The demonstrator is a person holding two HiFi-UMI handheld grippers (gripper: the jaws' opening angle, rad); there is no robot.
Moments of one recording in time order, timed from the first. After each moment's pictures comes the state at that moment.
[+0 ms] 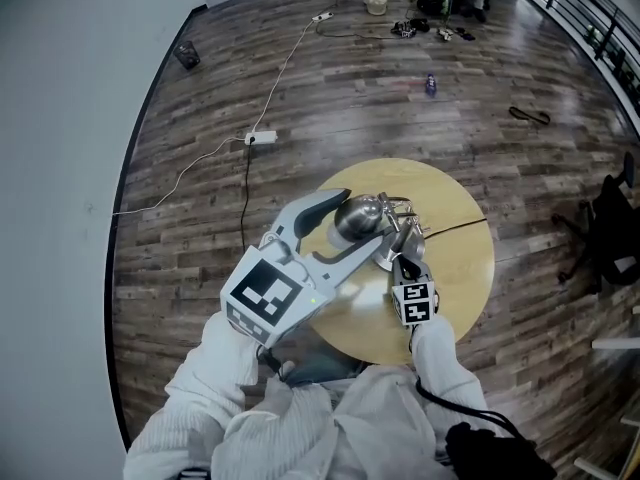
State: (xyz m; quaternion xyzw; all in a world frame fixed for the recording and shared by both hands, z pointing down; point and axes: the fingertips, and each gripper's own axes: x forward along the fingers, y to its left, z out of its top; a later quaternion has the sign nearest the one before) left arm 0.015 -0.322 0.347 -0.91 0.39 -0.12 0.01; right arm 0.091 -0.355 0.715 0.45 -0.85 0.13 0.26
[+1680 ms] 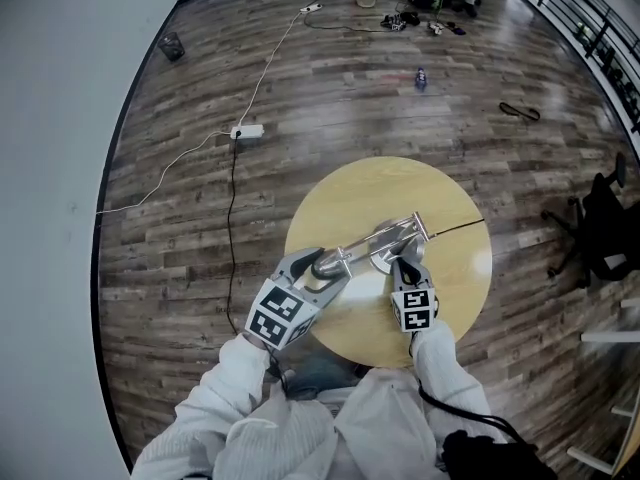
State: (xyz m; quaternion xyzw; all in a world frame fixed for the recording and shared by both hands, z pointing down) left arm -0.040 -0.300 0.549 -0.88 0.39 -0.21 -0.17; right arm 0.094 -0.356 0.711 0.46 -0.84 0.12 0.26
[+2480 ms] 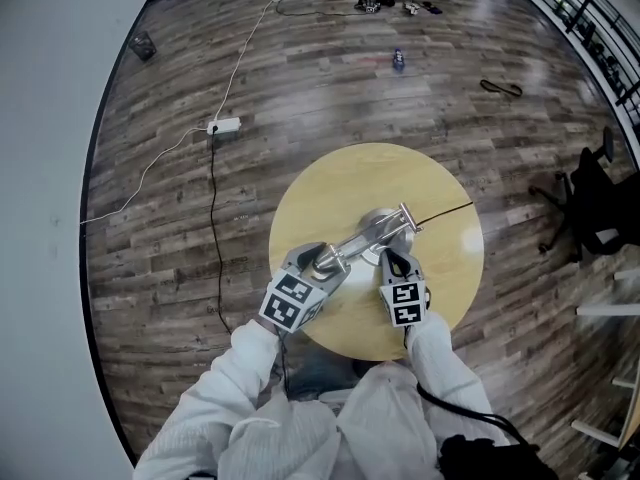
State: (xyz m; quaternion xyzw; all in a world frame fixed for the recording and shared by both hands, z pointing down) left arm -0.016 -0.322 0.625 -0.88 0.36 -0.24 -0.21; right arm 0.088 -0.358 0.711 0.47 -0.83 0.12 0.27
